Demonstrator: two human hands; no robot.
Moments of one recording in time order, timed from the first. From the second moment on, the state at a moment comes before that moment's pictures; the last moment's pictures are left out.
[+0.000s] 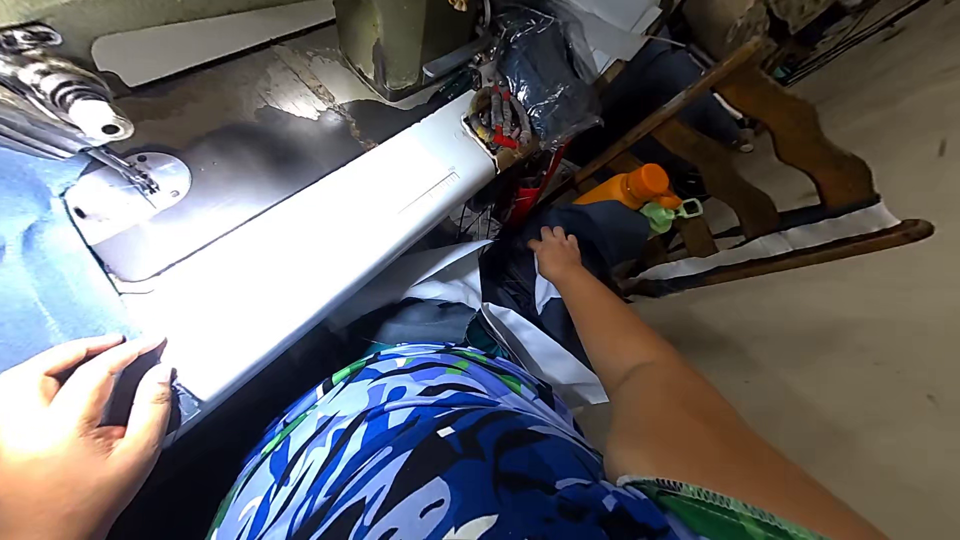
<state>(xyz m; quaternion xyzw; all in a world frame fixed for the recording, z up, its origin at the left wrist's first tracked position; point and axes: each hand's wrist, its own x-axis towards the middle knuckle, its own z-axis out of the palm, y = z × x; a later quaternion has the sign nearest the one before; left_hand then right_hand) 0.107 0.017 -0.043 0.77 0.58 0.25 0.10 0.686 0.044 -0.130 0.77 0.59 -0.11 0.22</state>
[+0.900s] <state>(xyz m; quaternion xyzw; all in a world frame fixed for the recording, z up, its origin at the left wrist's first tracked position) 0.105 0.017 -0.046 0.77 0.58 0.25 0.08 0.676 0.047 -0.131 0.74 0.64 -0.18 0.11</state>
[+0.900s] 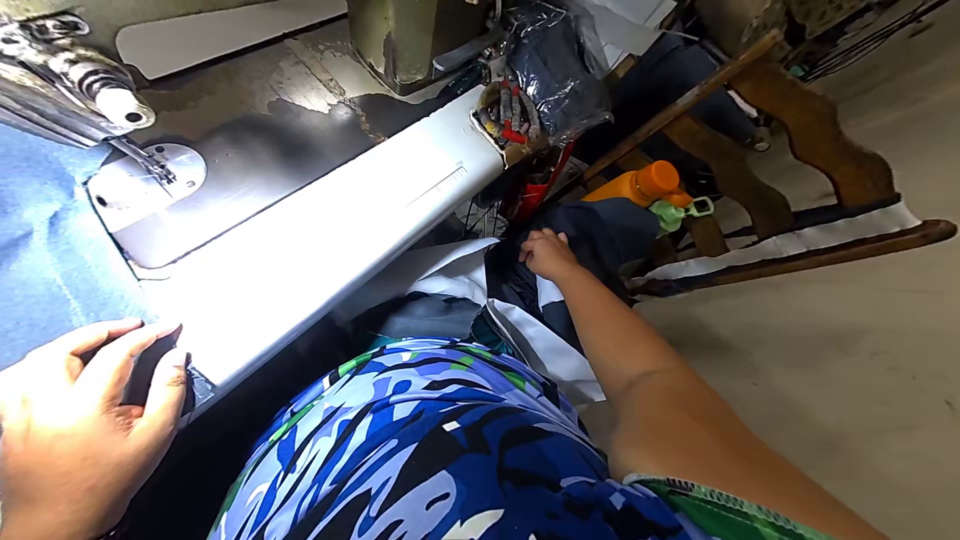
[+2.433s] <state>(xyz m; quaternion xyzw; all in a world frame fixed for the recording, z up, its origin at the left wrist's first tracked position) 0.121 0.040 0.002 0.71 0.62 0.32 0.10 0.632 0.098 -0.012 0.65 0.67 0.06 -0.36</state>
